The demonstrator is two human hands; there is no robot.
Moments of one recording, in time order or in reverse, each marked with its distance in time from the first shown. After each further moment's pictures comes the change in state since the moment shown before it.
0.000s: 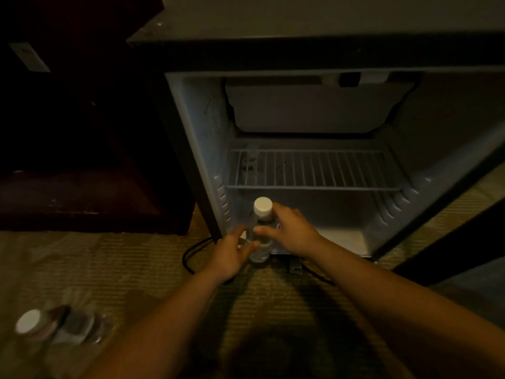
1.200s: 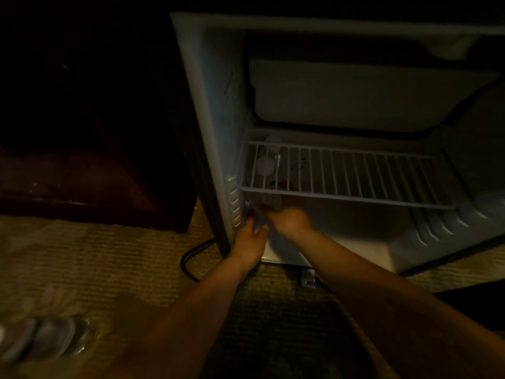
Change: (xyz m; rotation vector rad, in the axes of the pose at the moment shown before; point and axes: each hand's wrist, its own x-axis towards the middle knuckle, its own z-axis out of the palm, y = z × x) left_hand 0.066 -0.008 0.019 -0.395 0.144 -0.190; right_hand 0.094 0.012 0.038 0.134 0.179 0.230
